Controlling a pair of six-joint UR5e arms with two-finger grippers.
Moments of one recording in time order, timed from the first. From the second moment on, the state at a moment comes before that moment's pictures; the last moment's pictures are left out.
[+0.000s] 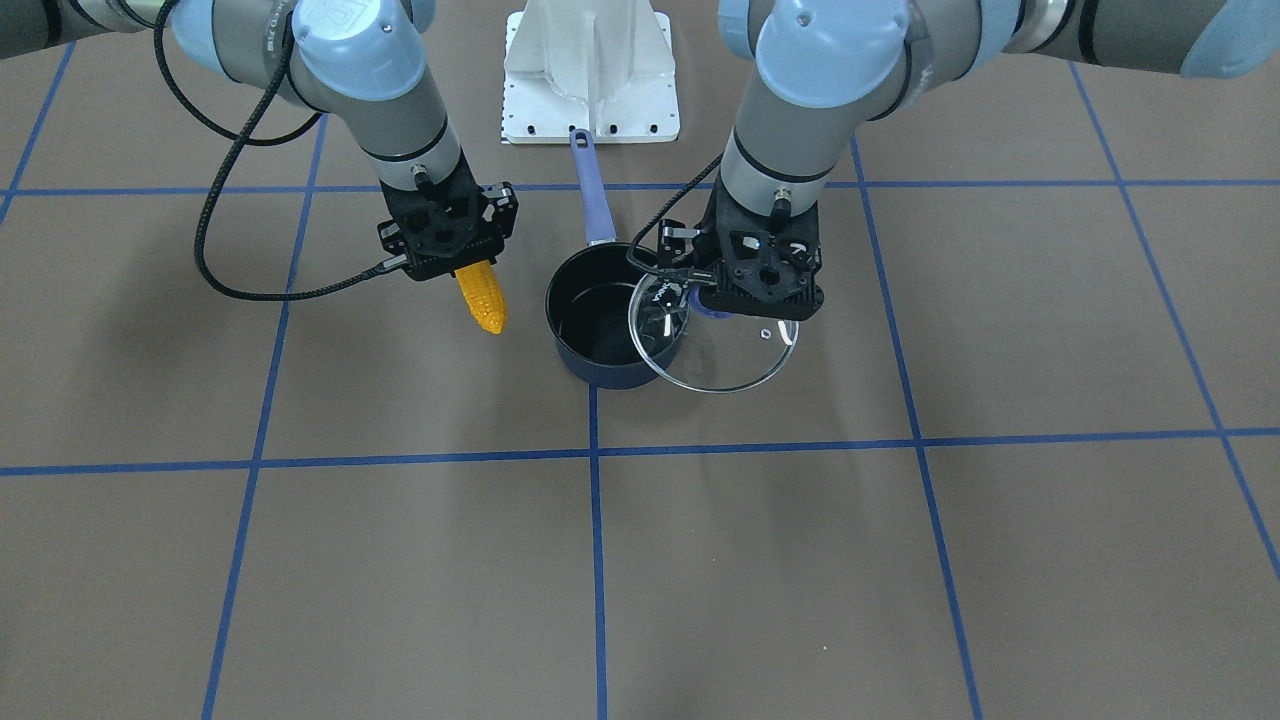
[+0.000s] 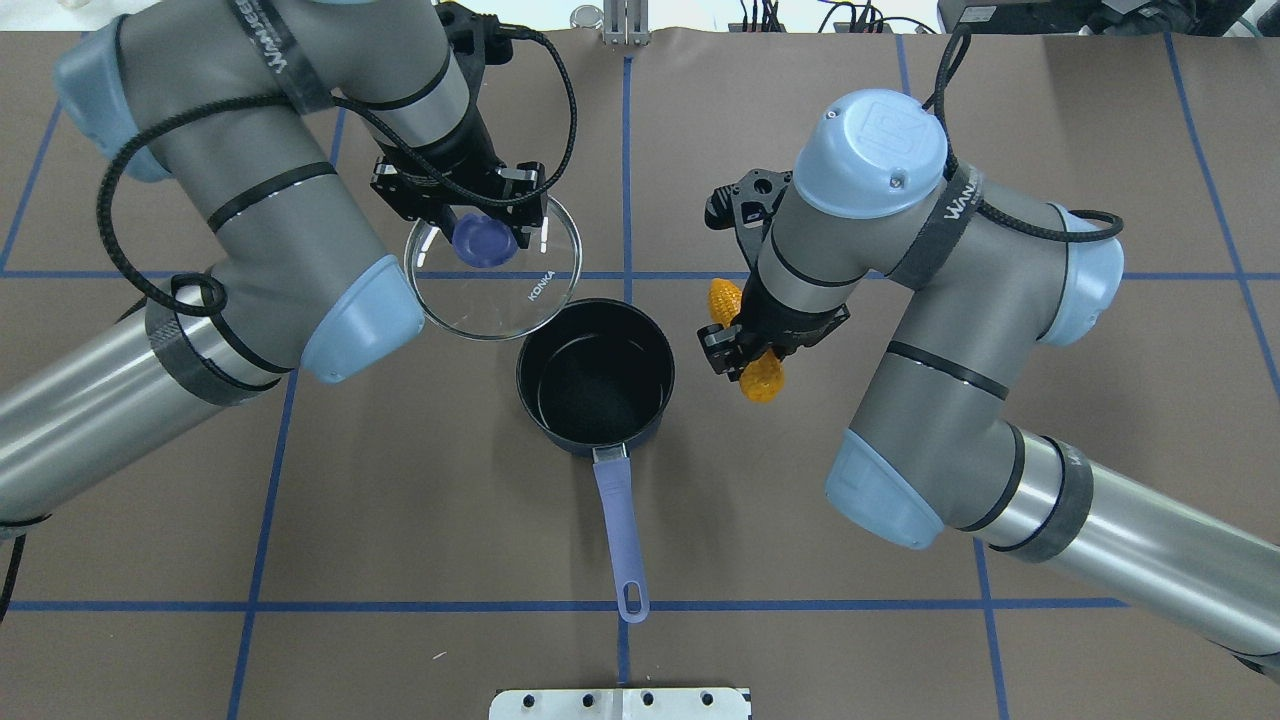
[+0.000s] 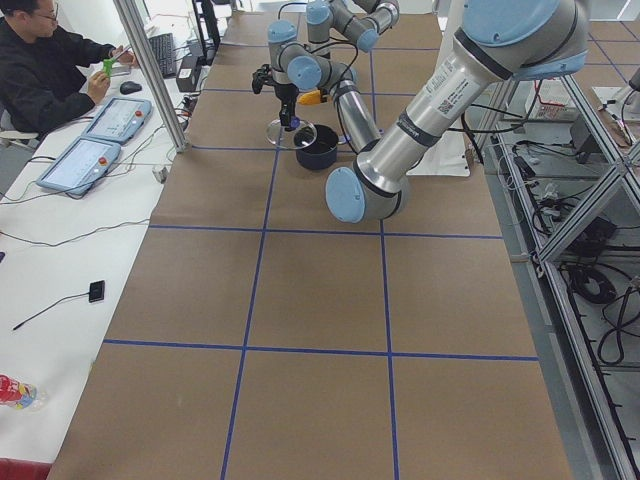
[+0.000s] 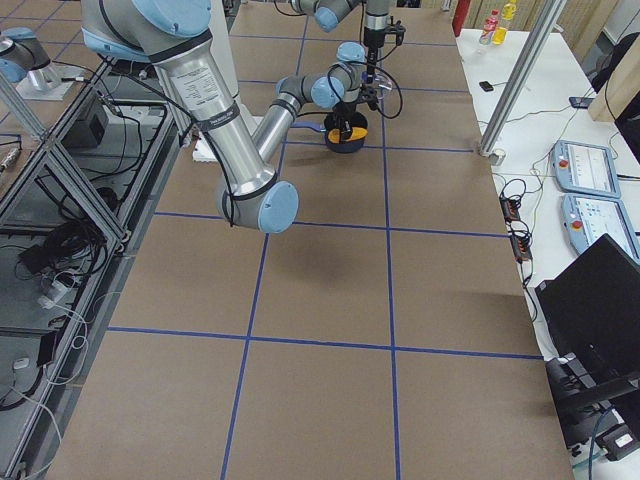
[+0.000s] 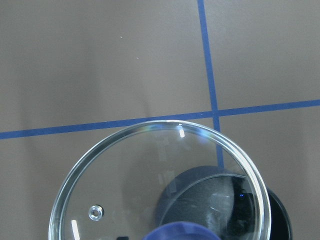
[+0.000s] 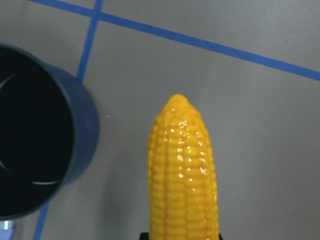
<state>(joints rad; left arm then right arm) -0.81 -2.38 -1.71 -1.35 -2.15 -0.88 0.63 -0.94 1.85 -1.75 2.07 0.79</state>
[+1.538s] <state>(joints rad) -0.85 -2.35 -1.72 -1.35 -2.17 -0.85 0.53 -0.80 1.64 -1.57 1.97 0.79</state>
